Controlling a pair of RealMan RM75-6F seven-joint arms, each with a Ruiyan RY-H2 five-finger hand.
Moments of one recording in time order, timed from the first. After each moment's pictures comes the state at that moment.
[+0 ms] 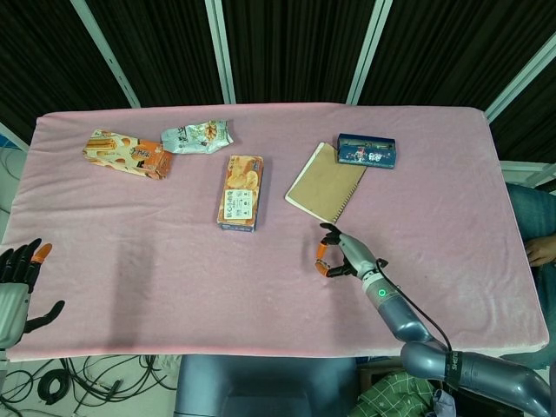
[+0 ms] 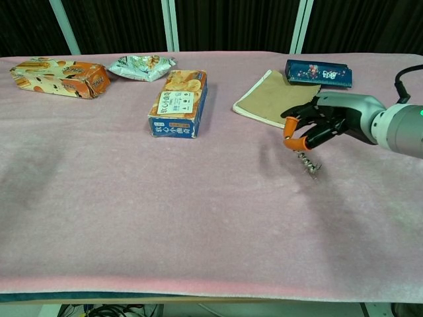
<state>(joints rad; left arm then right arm) -0.07 -1.11 -0.02 -1.69 1.51 1.50 0.11 0.68 -1.51 0.28 -1.57 -0.89 0.75 0.13</state>
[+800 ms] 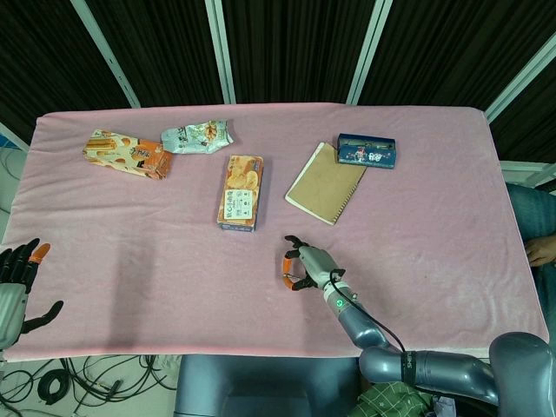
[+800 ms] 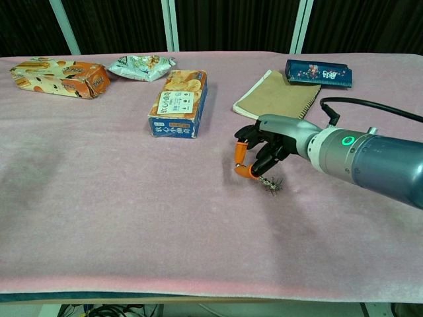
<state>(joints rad) -0.06 -1.10 -0.02 -1.68 1.52 1.50 0.08 0.82 -1.70 0.24 -1.52 -0.75 0.86 -0.15</state>
